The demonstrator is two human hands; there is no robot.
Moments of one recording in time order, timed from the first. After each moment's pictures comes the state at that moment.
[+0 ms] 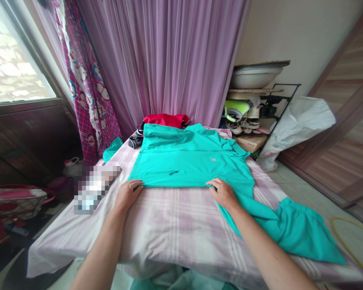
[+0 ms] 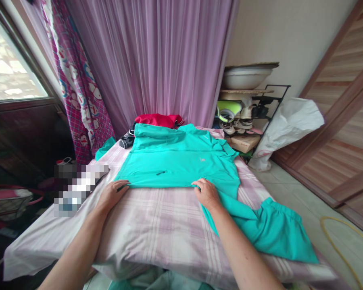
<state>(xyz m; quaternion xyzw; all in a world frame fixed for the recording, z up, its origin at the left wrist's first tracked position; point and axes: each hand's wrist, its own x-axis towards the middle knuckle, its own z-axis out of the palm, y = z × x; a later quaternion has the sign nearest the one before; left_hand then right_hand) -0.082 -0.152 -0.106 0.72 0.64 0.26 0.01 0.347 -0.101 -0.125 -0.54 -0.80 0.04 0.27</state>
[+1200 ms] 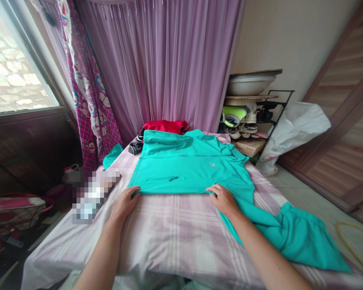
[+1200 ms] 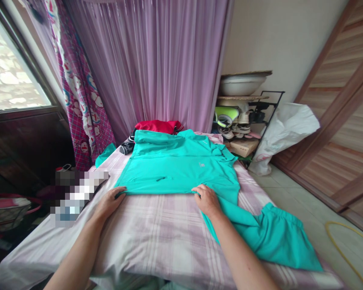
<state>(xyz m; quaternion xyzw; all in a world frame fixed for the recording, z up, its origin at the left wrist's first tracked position) -0.095 -0.150 -0.115 0.69 0.65 0.30 0.06 0.344 -0.105 -0.125 -0.54 -0.80 0.04 0.26</state>
